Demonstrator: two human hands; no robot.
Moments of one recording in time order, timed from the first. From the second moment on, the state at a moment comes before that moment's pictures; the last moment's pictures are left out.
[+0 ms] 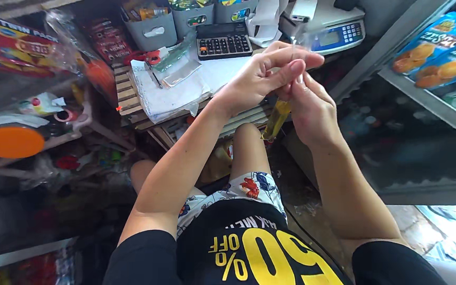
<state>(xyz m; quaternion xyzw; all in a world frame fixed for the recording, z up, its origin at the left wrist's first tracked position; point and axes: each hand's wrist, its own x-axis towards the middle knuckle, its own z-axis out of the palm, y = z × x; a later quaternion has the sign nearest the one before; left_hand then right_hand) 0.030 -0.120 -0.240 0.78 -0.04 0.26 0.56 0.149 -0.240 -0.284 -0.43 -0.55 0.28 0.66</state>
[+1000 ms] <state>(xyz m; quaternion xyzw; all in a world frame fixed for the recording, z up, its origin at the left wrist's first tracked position) 0.009 -0.132 -0.194 0.67 0.15 0.47 0.55 0.112 -0.231 -0.240 -0.46 -0.50 0.28 0.68</state>
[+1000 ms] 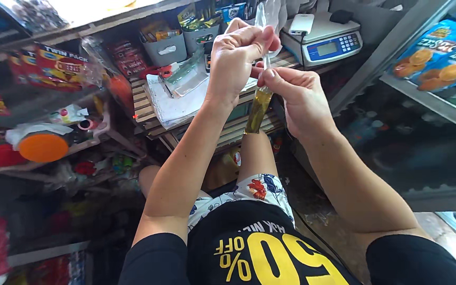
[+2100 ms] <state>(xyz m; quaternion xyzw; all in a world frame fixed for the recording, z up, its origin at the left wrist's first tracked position) -0.010 -0.162 -0.312 0.75 0.11 0.44 0.48 0.125 -0.228 -0.235 -0.37 -0.49 0.28 0.74</state>
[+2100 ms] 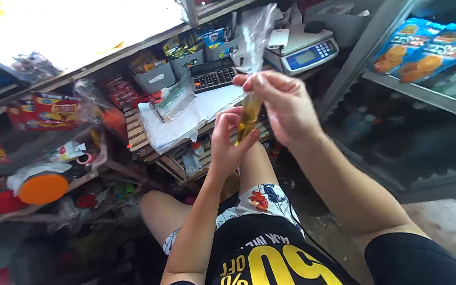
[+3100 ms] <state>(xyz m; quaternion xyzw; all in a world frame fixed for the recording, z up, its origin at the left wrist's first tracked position) -0.031 -0.160 -0.372 0.57 0.25 -0.12 0.77 0.141 -0.275 -0.450 -0.53 -0.69 0.04 0.50</state>
